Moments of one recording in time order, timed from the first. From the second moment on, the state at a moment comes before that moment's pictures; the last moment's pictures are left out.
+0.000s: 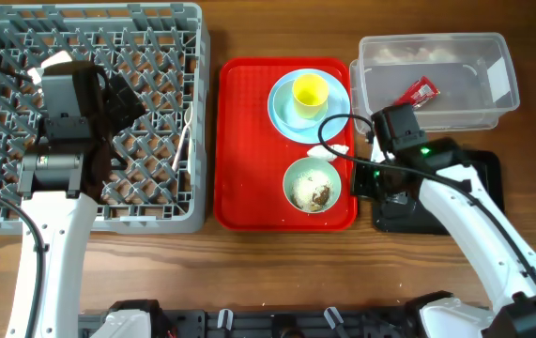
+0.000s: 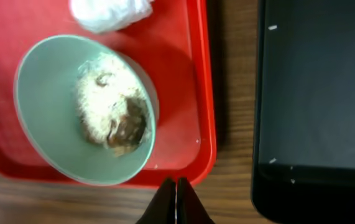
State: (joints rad) left arm 0.01 1.25 1.22 -0.74 -0.29 -0.45; right arm 0.28 1.40 0.95 -0.93 -0.17 0.47
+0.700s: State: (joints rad) left arm 0.01 1.25 1.22 -0.74 -0.29 -0.45; right arm 0.28 1.40 0.79 -0.59 -0.14 0.64
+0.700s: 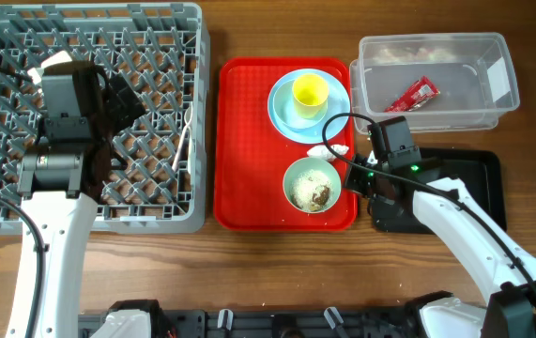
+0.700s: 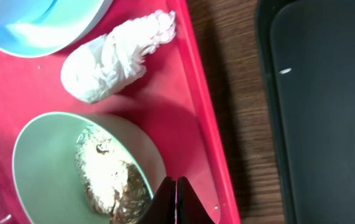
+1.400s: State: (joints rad) left arm 0.01 1.25 1.22 -0.74 -0.29 -0.45; right arm 0.49 1.52 0.79 -0.36 -0.20 0.72
